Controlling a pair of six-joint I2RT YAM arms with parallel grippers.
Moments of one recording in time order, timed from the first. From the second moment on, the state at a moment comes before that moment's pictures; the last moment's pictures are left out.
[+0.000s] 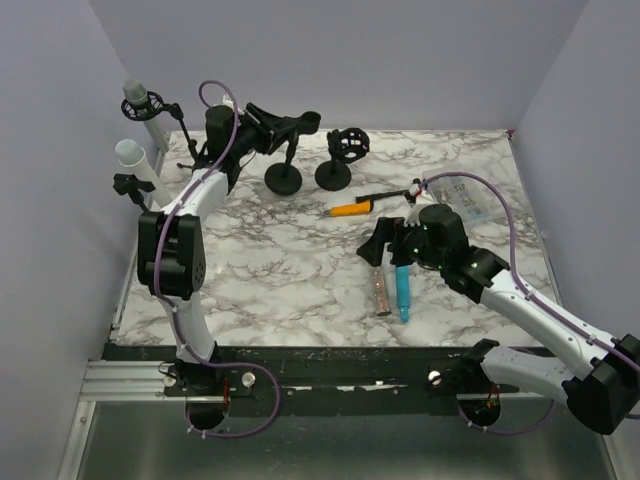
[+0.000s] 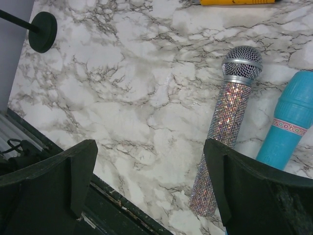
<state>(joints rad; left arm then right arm) -0.12 1.86 1.43 0.29 0.52 -1.18 0.64 1.05 0.81 -0.29 -0.09 0.51</state>
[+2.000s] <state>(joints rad) -0.04 1.79 1.32 0.14 0.54 -1.18 0.64 0.97 0.74 -0.28 -0.10 0.57</state>
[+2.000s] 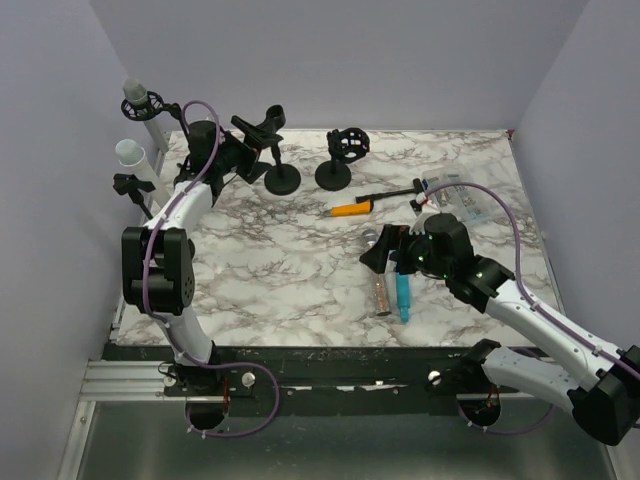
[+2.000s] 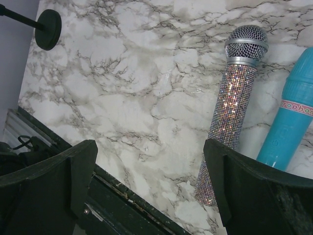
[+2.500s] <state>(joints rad) -0.12 1.38 1.28 -0.18 0.57 -0.93 0.64 1.01 0.73 -0.27 -0.11 0.56</state>
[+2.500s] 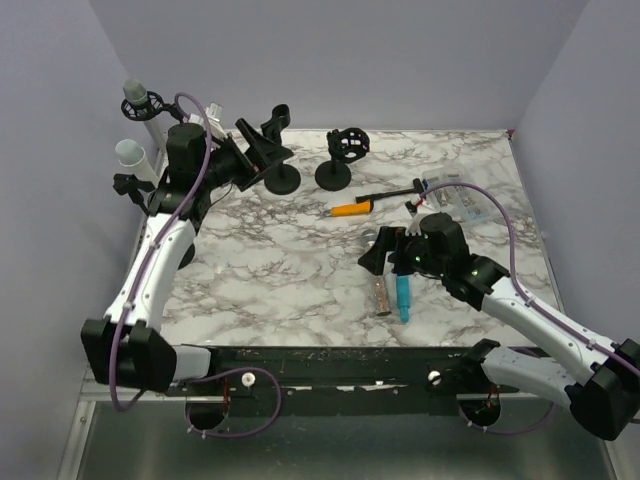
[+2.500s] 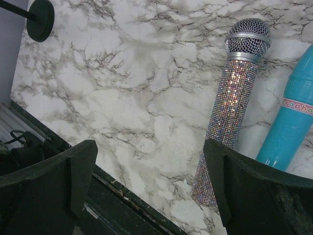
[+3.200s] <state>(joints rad) -0.16 0.83 1.27 -0.73 -0.26 -0.30 0.64 1.01 0.73 -0.26 -0.10 0.51</state>
